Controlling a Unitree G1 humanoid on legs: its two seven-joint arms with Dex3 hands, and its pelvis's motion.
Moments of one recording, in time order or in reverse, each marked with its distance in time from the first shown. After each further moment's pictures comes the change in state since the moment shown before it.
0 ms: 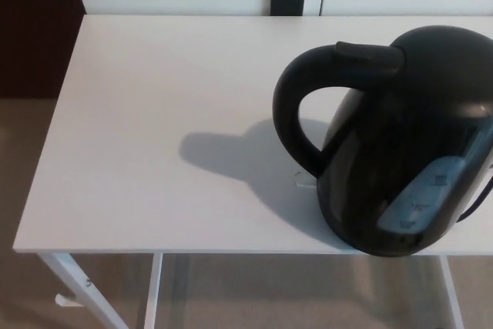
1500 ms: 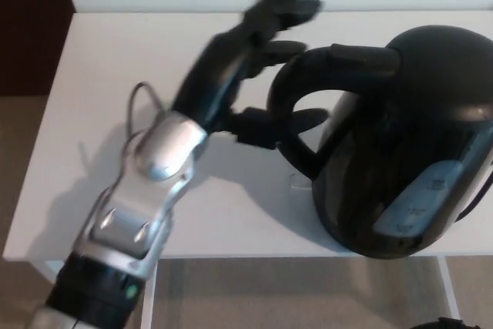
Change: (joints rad) left_arm -0.601 -0.322 -0.744 -0.742 0.091 0.455 -0.028; right_arm 0.012 -0.004 -0.020 -0.063 -0.005 0.026 -0.014
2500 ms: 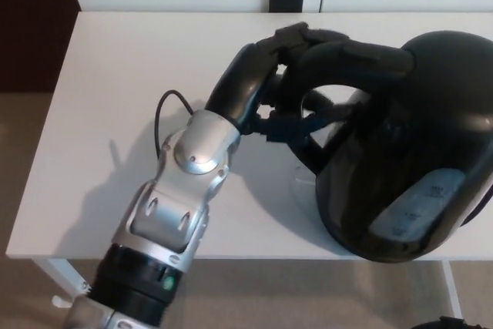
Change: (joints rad) left_arm -0.027 -0.155 0.052 0.071 0.101 0.123 0.040; right_arm 0.017 -0.004 0.009 -0.058 -0.003 0.045 -0.007
